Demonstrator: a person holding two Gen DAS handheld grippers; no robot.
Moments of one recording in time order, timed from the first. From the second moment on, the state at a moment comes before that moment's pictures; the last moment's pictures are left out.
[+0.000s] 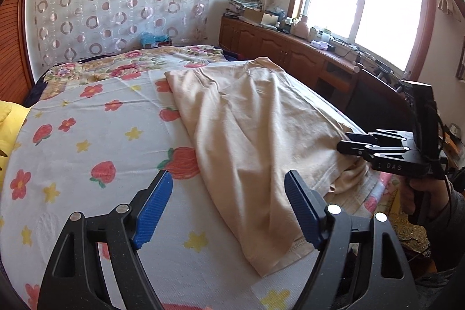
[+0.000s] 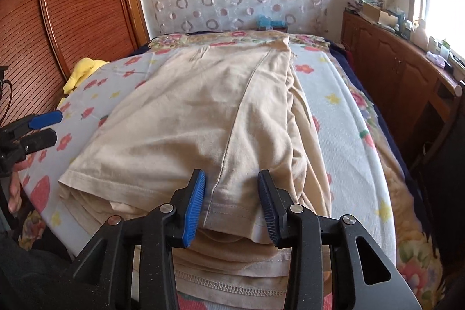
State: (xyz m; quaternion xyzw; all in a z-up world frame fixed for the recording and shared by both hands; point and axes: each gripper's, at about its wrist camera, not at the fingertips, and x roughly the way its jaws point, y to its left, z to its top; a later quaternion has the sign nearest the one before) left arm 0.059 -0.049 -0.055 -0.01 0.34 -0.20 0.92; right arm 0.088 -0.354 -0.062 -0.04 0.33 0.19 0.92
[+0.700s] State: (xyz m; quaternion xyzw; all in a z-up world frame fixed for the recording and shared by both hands) left arm 0.067 -0.054 -0.069 -0.01 0.36 -0.19 0.91; right arm 0.049 -0.398 -0.033 -0.02 0.30 0.16 0.94
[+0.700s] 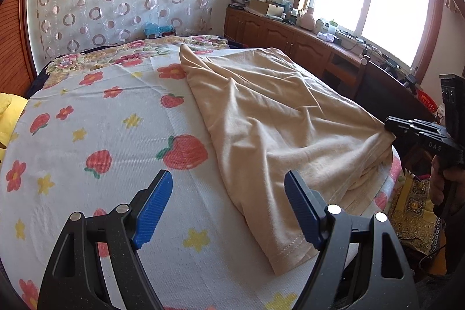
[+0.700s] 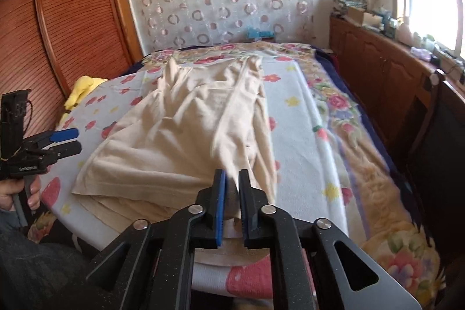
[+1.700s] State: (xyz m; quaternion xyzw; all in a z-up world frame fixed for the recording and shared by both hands) left arm 0.060 -0.070 -0.093 -0.02 0.42 -0.26 0.87; right arm 0.090 -0.386 -0.060 -0.01 0.37 0.15 0.92
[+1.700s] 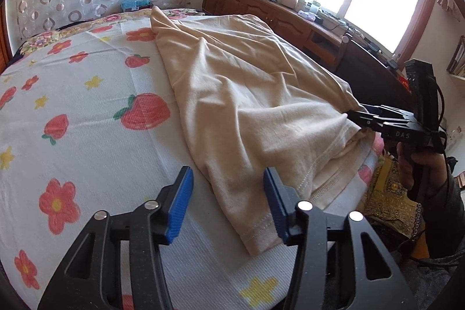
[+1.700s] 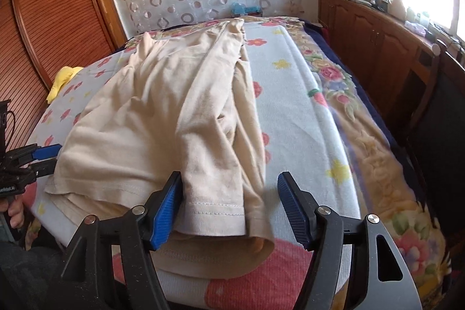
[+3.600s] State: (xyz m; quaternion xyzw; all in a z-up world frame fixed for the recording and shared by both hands) left arm 0.303 -0.027 -0.029 -0.05 0.37 -0.20 0.91; right arm 0.227 -0.354 0.017 -0.07 0.30 0.21 0.93
